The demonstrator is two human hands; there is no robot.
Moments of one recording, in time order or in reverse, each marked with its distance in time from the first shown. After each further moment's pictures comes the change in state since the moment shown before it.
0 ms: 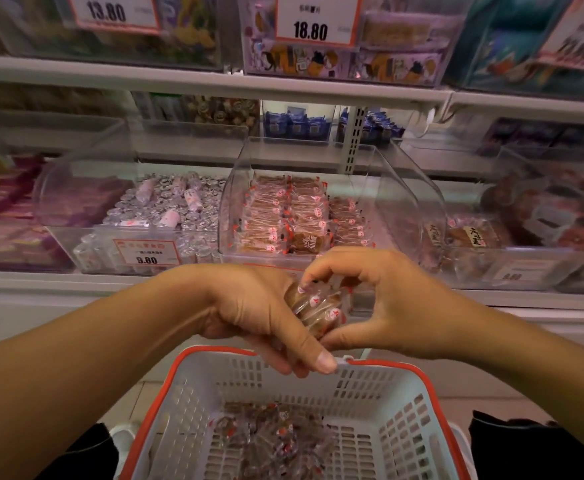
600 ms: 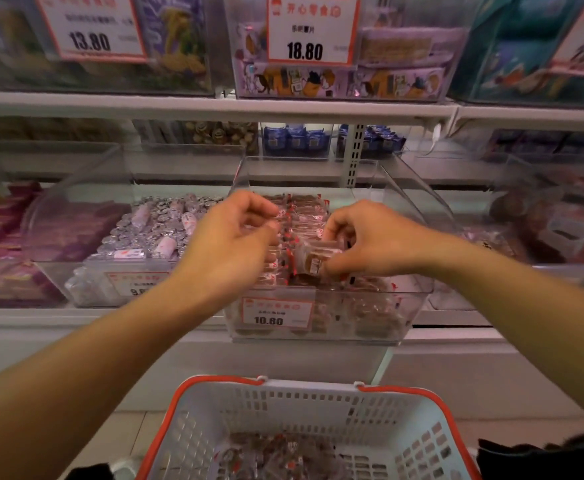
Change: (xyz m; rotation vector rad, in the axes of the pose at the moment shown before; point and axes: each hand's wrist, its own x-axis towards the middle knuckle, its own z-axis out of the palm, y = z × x) left_hand 0.015 0.013 -0.048 0.013 1.090 0.444; right_hand 0.084 0.061 -0.041 -0.105 -0.001 0.394
